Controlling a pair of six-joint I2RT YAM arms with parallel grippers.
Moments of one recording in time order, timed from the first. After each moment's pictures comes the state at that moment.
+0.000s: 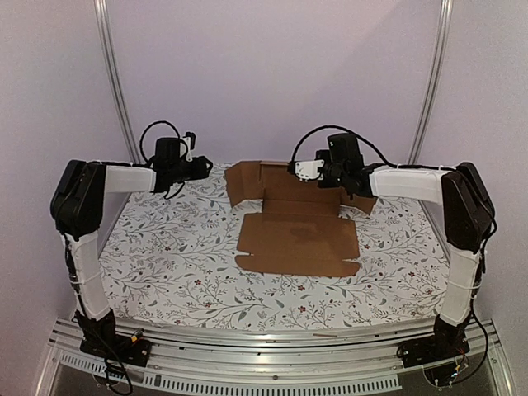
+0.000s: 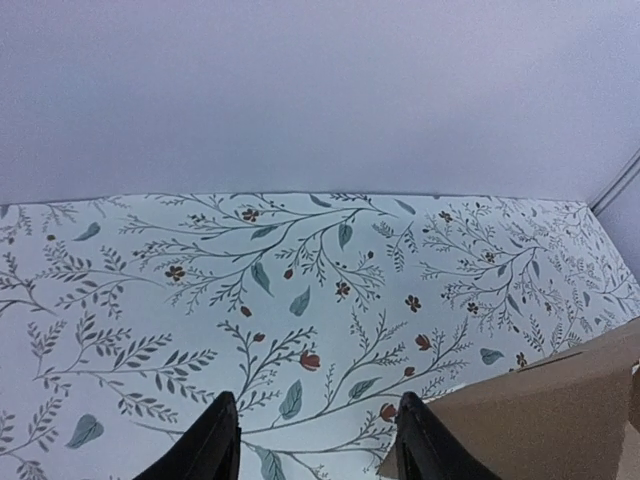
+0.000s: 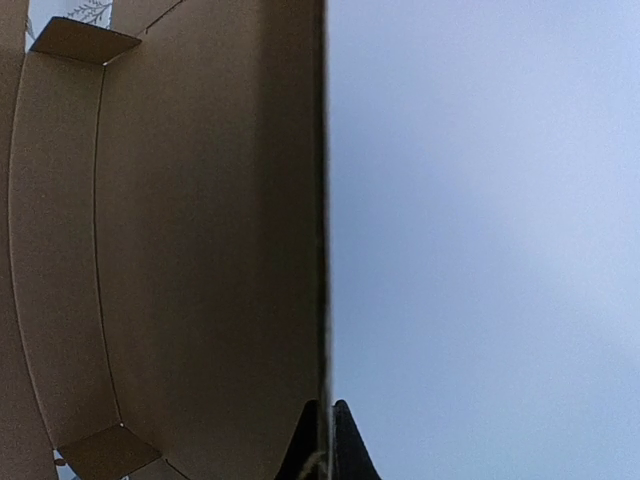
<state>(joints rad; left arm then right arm) -0.27 1.97 1.30 0.27 0.09 -0.27 0.58 1.96 1.45 0.11 0.25 -1.27</state>
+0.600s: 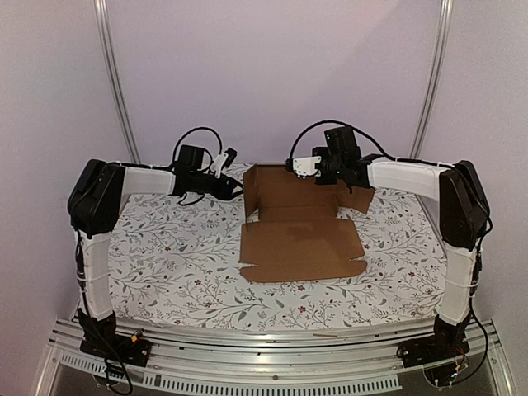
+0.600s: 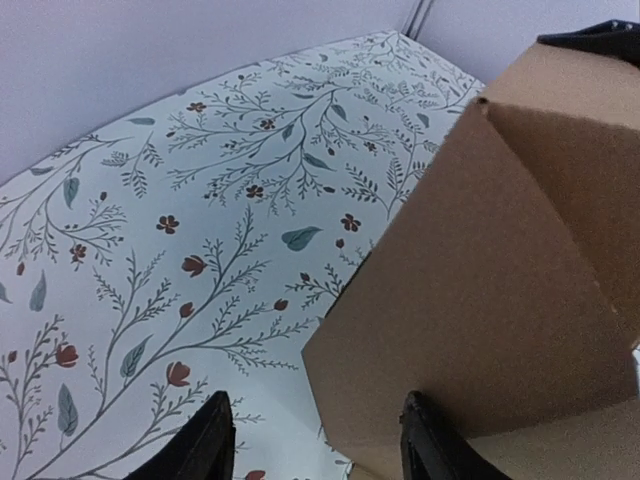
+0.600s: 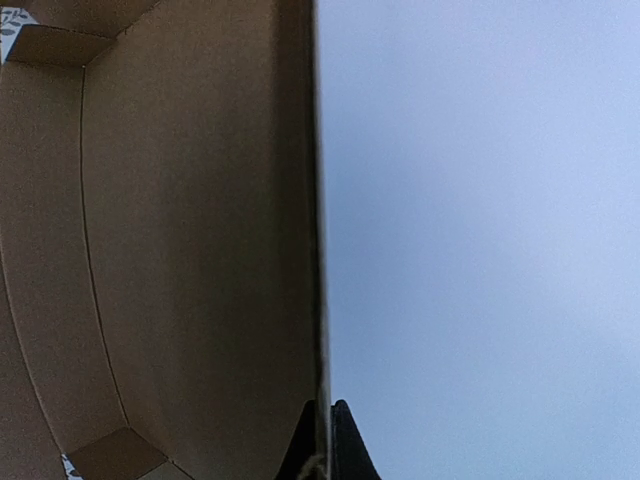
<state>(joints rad) -0.37 2.15 1.49 0.07 0.54 0.06 0.57 2.01 1.58 -0.06 0.14 -1.25</state>
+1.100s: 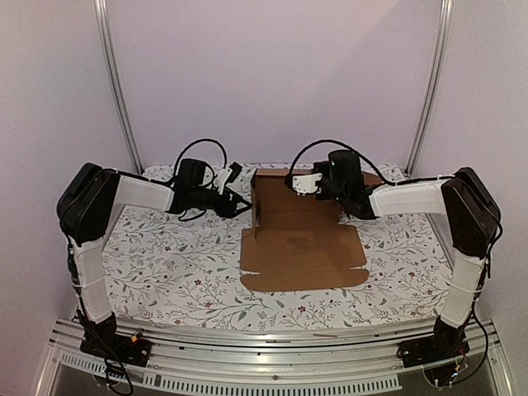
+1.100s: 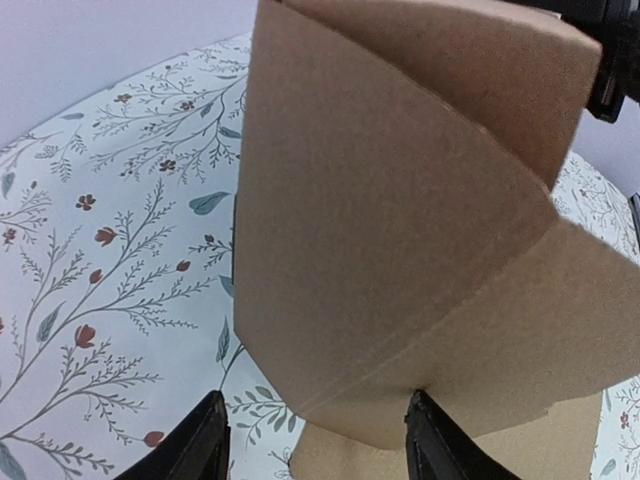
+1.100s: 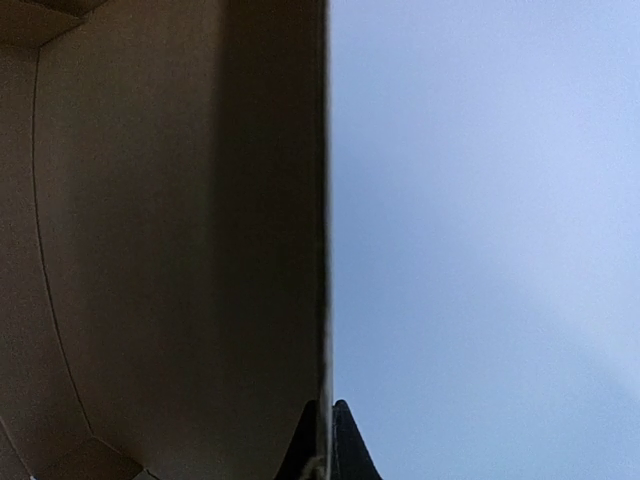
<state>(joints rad) -0.45 2.02 1.23 0.21 0.57 0.09 0.64 1.91 1.24 0.35 0.29 -1.33</state>
